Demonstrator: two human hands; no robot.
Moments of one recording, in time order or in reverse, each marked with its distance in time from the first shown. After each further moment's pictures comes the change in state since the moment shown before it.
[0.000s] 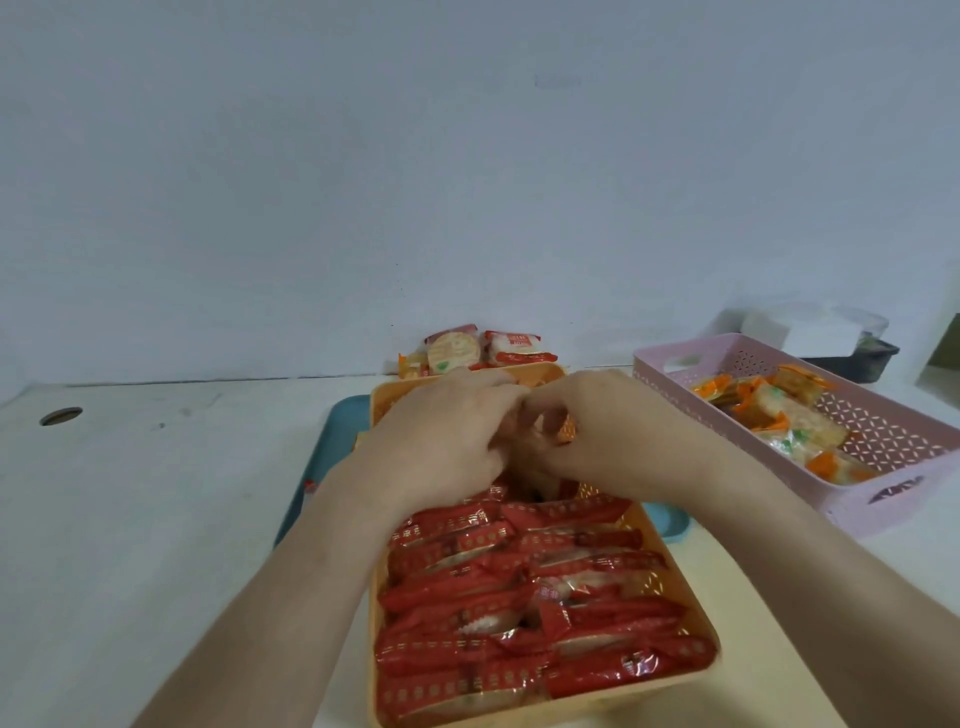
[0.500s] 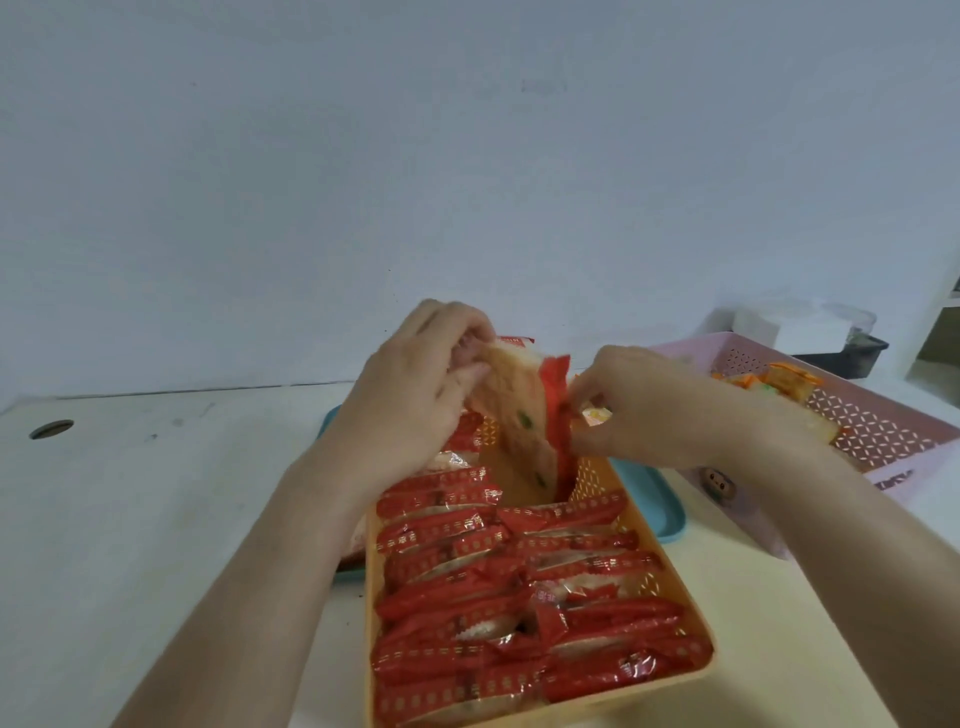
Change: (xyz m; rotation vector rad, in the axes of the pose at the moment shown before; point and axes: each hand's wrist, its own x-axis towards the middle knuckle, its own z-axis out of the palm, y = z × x) left_hand -0.001 -0.008 -0.018 -0.321 0.396 -0.039; right_hand 0.002 0.022 -0.022 -0.087 -0.100 0.115
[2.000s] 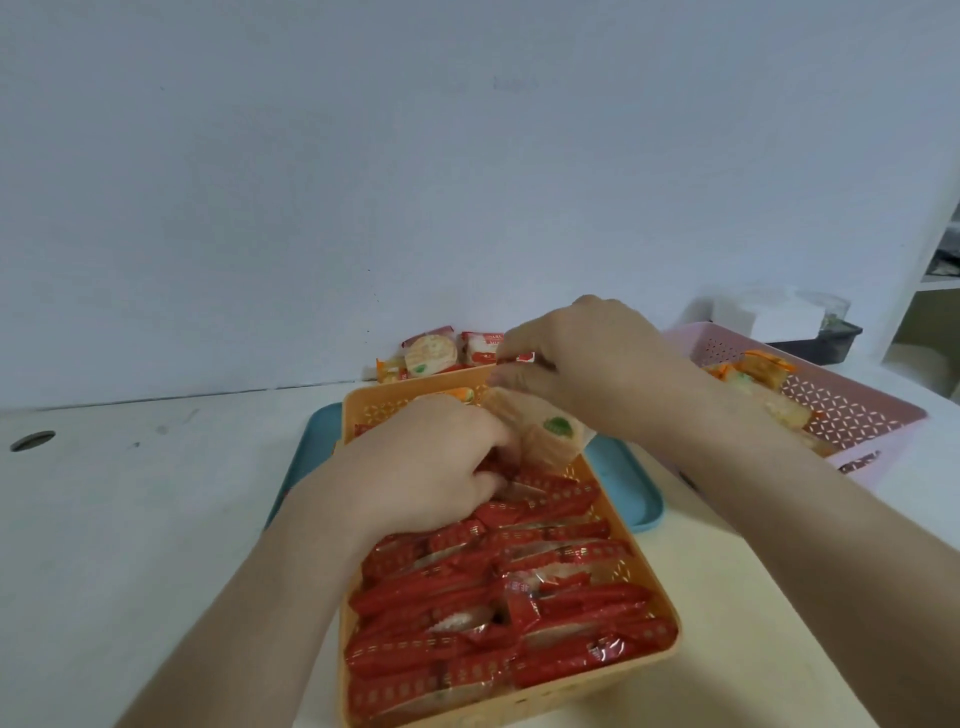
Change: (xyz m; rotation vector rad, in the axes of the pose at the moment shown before) left_hand -0.011 0.032 0.006 0.323 -0.617 0.059; right_hand 0.004 -0.021 -0.012 -0.062 0.282 -0.132
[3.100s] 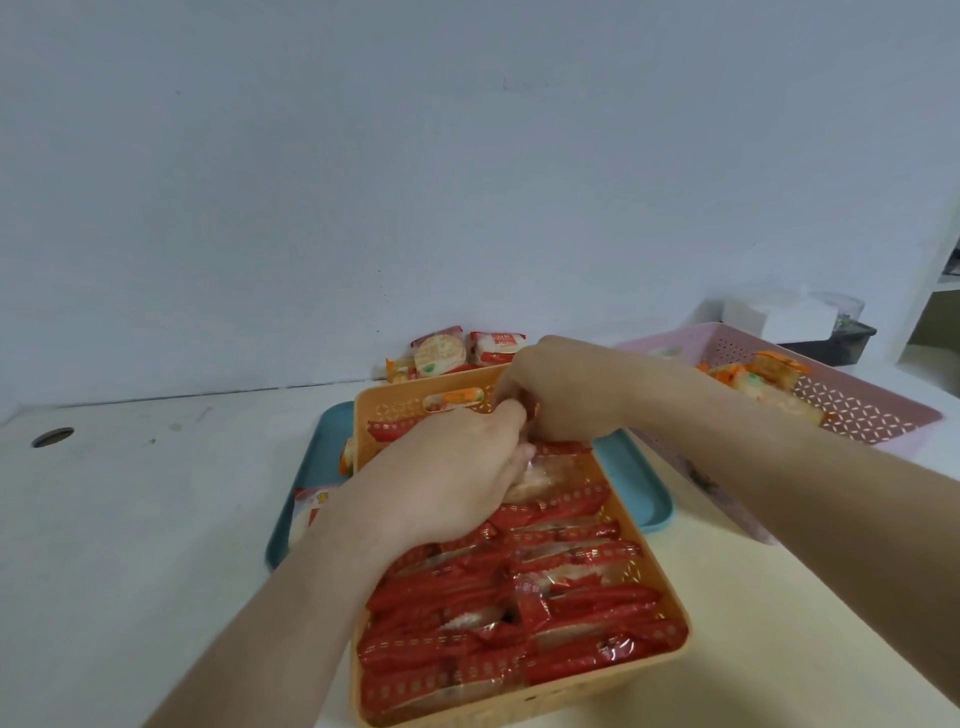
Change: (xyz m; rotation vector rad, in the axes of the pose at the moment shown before) left_hand -0.001 0.006 0.011 -0.075 0.017 -0.033; right_hand 0.023 0.006 0.024 -0.005 -0.418 -0.123
